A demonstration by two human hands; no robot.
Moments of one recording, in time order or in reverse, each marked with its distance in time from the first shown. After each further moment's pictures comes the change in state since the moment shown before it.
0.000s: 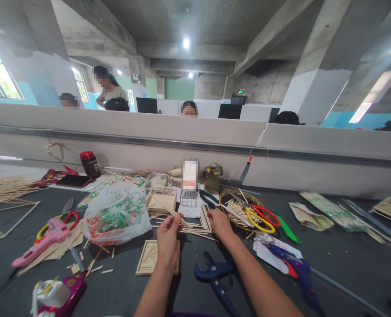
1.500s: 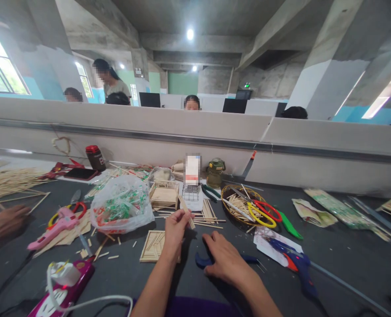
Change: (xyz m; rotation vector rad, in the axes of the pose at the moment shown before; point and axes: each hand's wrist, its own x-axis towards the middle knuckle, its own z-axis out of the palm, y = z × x) left_hand -0.007 -0.008 0.005 0.195 -0.172 0.003; right_hand -0.120 -0.027 -0.035 0.081 -0.315 -0.226
